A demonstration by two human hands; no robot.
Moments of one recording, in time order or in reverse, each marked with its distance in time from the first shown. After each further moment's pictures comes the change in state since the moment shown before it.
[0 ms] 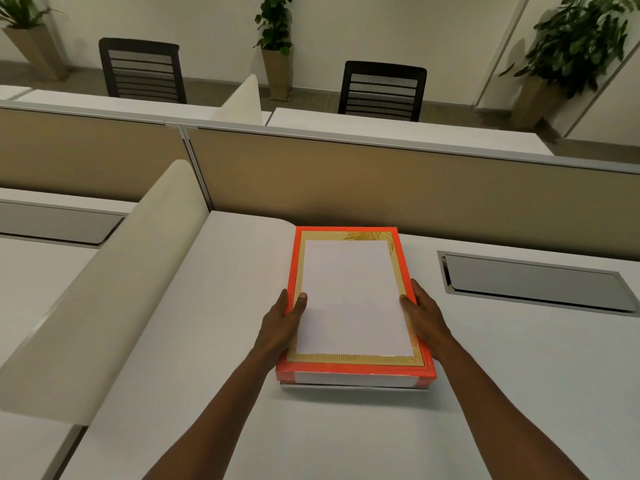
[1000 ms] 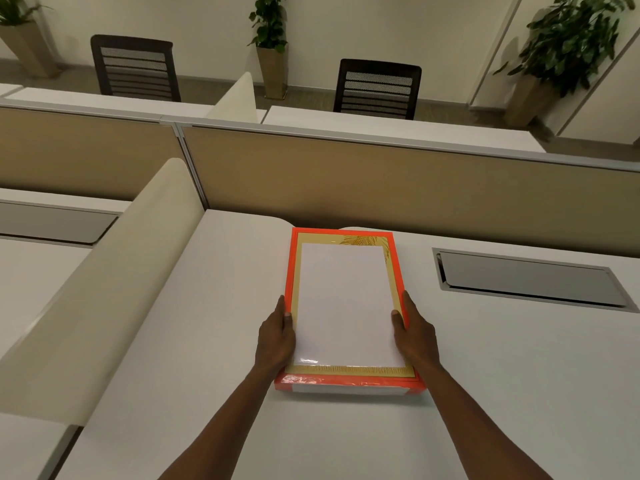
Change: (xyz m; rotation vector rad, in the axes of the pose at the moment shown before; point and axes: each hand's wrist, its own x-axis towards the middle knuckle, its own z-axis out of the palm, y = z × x) left_hand -0.019 -0.021 0.012 0.244 0.153 0.231; right_hand -0.020 0.032 0.024 -0.464 0.209 -0.131
